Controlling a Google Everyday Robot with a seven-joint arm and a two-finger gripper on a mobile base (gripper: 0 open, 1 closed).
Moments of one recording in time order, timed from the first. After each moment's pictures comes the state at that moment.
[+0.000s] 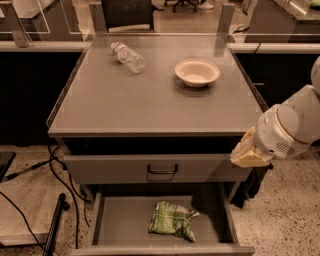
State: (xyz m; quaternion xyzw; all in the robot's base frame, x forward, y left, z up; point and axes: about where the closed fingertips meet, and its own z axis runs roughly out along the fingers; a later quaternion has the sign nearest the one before) arm 0.437 -0.194 0.824 -0.58 0.79 0.07 0.19
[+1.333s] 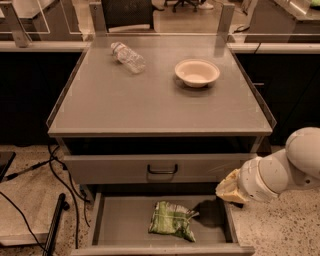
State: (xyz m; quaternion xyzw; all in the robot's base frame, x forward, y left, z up) arm 0.426 -0.184 0.684 -0.57 0.78 0.13 0.23
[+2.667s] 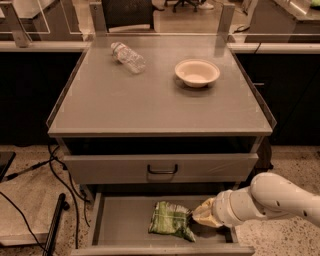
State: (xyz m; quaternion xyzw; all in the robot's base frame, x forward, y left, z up) arm 0.422 -0.137 0.531 -0.57 0.75 0.22 0.26
